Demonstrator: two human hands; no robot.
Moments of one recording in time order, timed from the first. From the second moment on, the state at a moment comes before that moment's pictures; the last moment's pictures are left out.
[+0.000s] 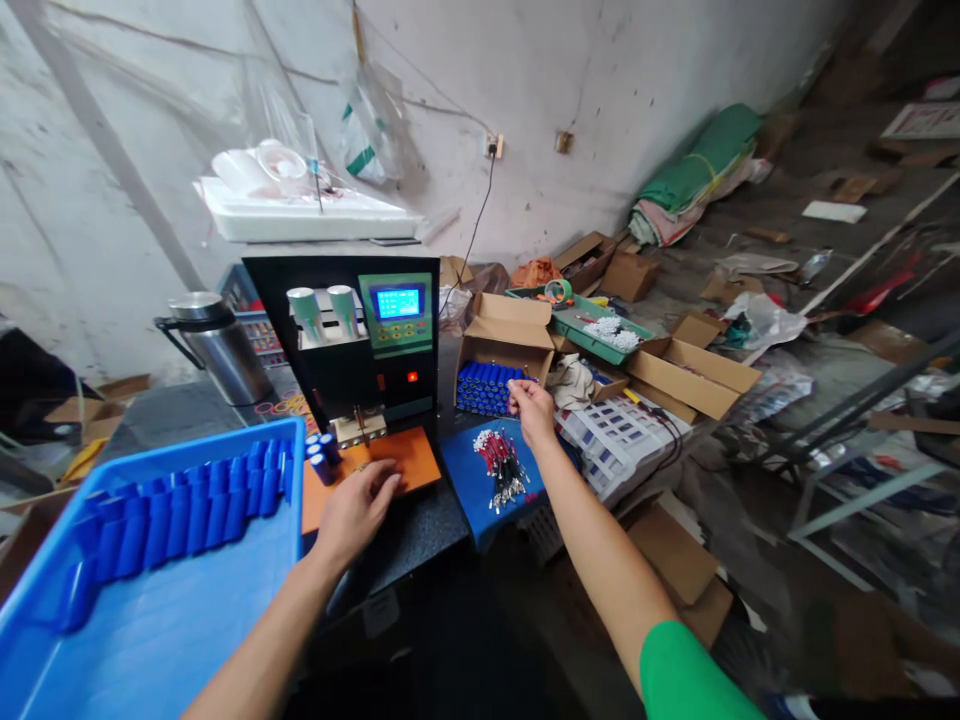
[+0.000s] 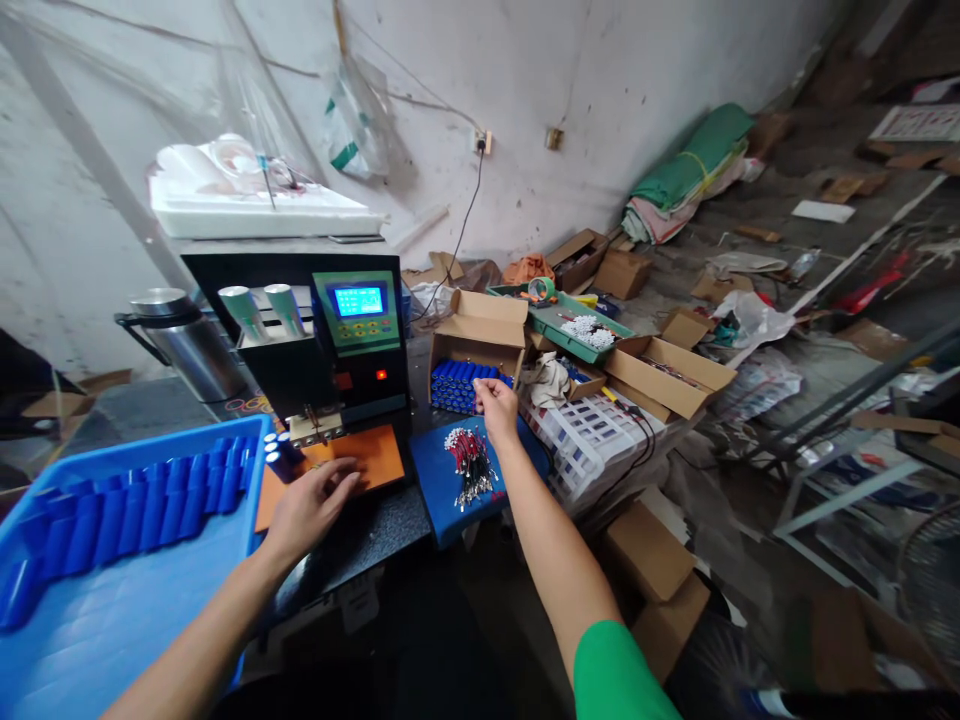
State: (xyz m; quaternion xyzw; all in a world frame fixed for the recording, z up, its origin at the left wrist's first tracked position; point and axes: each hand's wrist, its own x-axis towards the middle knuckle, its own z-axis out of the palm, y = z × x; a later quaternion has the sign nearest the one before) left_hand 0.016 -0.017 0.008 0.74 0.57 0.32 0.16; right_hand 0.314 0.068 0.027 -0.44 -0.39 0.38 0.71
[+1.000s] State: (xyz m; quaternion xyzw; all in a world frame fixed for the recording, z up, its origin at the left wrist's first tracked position) left_hand 0.024 -0.032 -0.001 0.67 0.52 0.44 0.27; right_hand 0.171 -0.006 -0.003 -0.37 -0.59 0.46 0.55
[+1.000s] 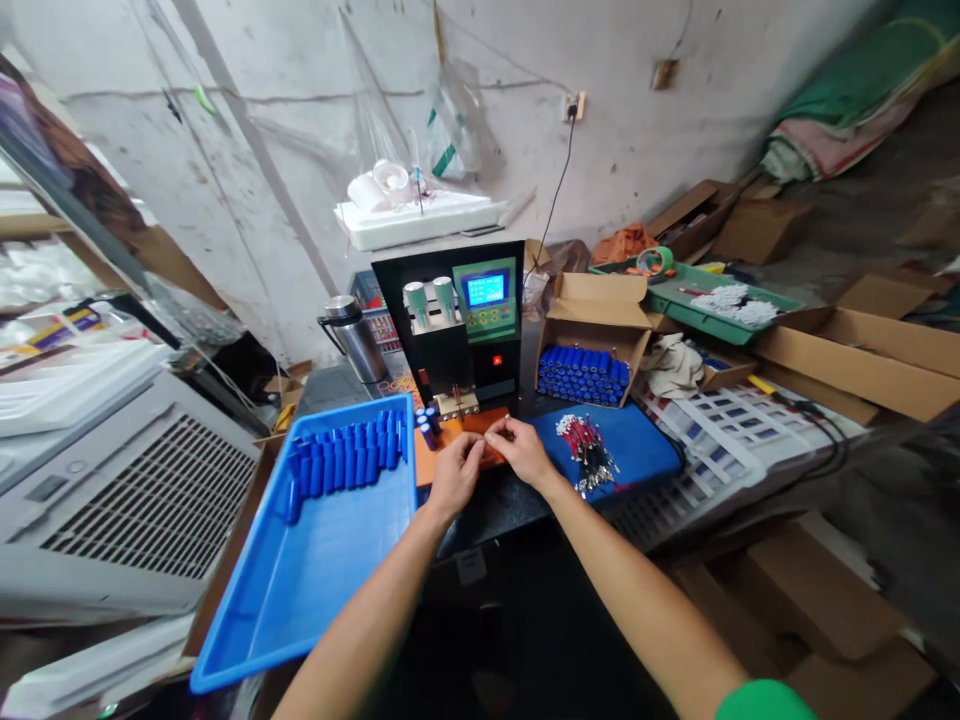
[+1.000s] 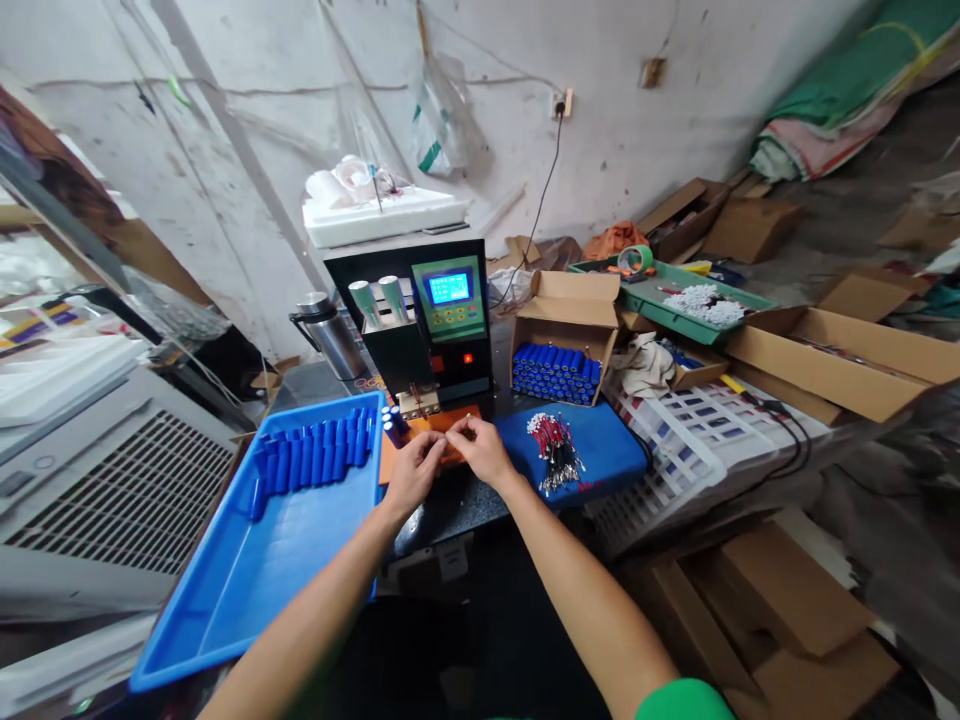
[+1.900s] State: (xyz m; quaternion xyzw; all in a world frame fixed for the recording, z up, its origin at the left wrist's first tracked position) left_hand -0.007 -0.038 0.018 0.53 0.75 0.39 0.02; right_hand 0.169 -0.004 -0.019 -0.39 -0.53 0.50 0.56
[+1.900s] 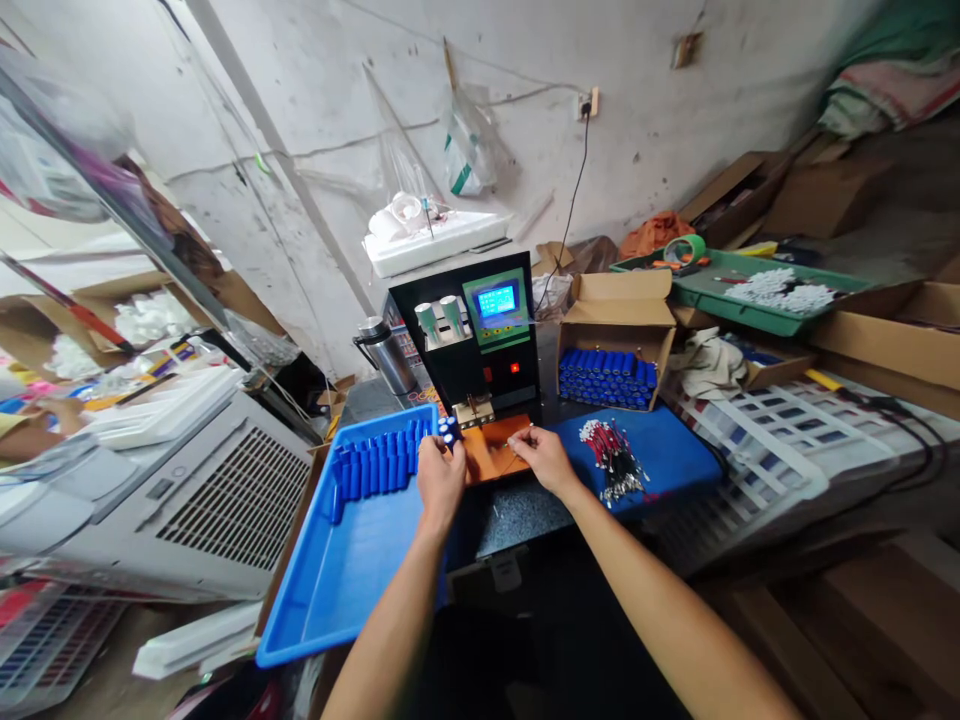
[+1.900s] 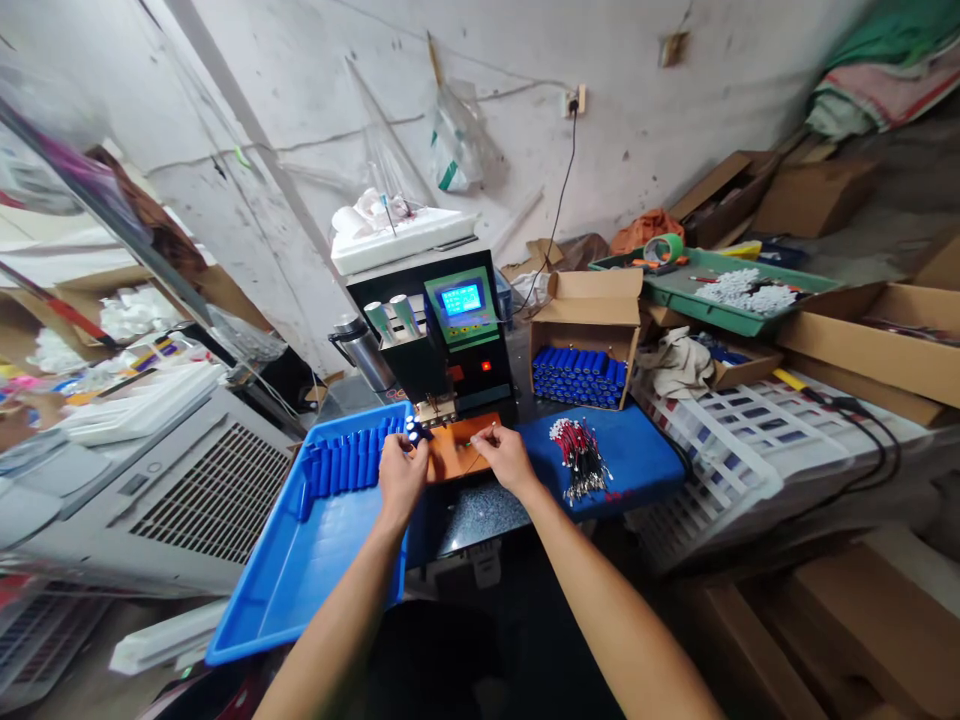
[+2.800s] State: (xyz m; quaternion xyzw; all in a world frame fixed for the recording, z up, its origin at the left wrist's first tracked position) left_hand 0.013 -0.023 0.002 0.61 0.53 0.49 0.32; right_hand 0.134 0.022 -0.009 -0.42 -0.52 0.49 0.56
